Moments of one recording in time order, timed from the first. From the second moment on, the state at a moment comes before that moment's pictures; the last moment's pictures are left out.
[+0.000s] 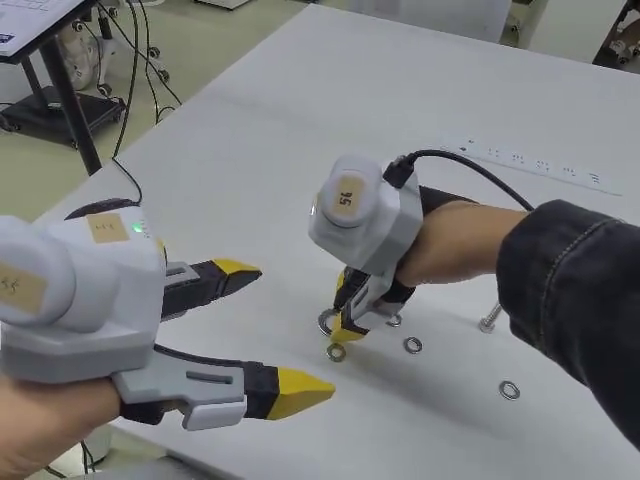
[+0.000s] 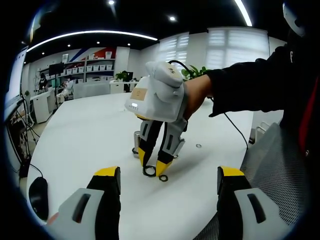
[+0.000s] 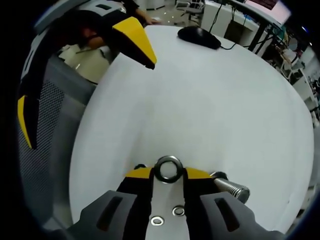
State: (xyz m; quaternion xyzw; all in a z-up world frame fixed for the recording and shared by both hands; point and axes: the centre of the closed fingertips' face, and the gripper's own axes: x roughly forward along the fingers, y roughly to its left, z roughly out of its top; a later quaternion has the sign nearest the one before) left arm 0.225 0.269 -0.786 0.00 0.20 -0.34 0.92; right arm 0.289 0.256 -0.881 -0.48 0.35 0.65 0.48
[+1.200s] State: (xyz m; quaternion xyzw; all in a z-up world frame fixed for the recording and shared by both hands) left arm 0.230 0.259 -0.786 0.01 0.20 -0.35 0.91; right arm 0.303 0.206 -0.844 -0.46 0.38 0.62 0.51
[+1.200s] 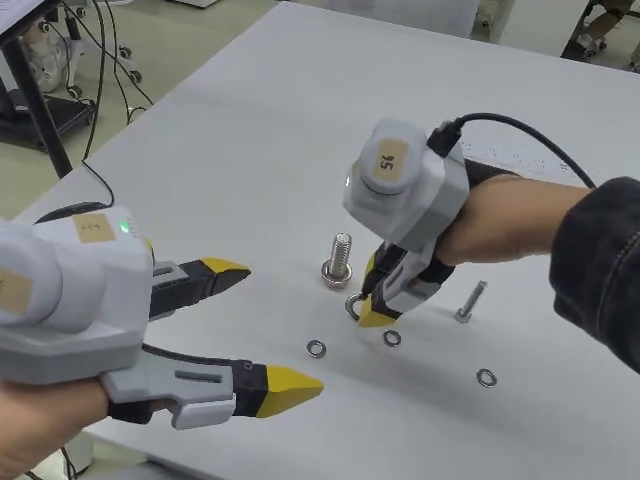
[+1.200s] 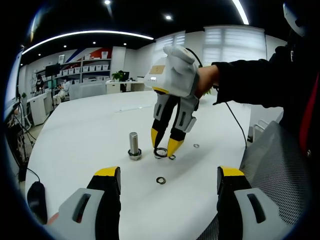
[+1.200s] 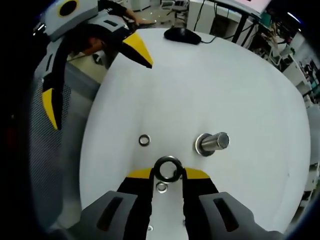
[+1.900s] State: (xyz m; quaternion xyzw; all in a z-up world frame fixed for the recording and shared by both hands) left arm 0.230 0.255 -0.788 0.01 0.21 -0.36 0.91; right arm 0.334 0.224 -0.781 -0.46 0.33 0.61 0.55
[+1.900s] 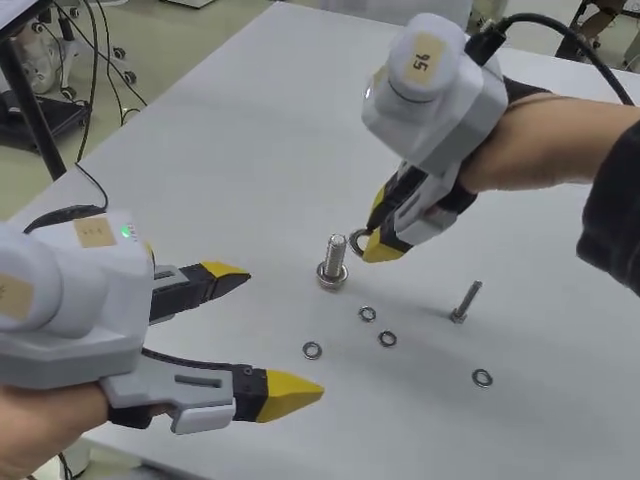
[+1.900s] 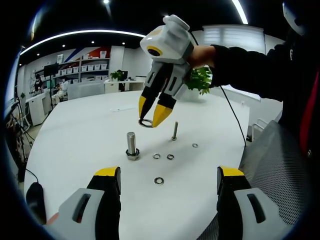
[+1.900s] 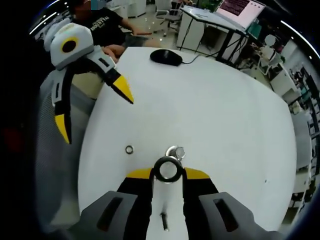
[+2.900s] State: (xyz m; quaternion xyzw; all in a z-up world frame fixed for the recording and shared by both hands) left arm 0.231 0.258 -0.792 0.00 0.21 -0.35 0.91; right arm 0.352 0.254 -0.814 -0.48 0.35 0.62 0.51
